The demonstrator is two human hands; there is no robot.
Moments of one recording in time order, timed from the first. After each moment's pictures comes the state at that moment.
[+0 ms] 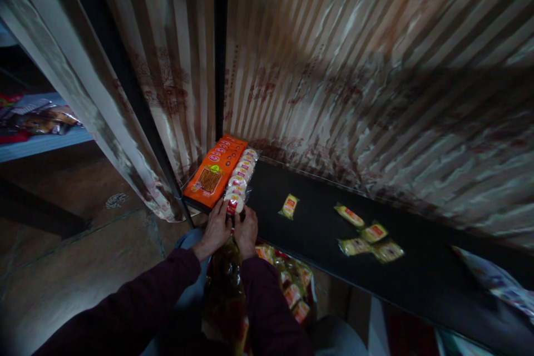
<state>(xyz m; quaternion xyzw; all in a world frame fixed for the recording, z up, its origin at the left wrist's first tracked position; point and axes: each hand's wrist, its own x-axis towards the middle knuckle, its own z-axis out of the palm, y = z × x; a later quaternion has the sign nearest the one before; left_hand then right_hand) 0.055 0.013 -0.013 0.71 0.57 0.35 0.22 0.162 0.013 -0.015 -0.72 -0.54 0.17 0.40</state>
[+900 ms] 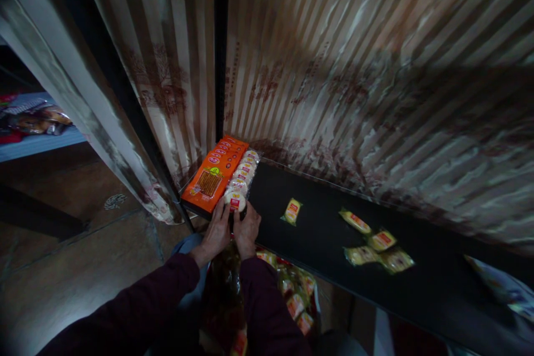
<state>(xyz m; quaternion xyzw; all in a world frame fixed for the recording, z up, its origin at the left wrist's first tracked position) 0.052 0.023 -0.024 0.77 0.52 0.33 0.20 0.159 0.034 -0.010 -0.75 -0.55 0.13 0.36</state>
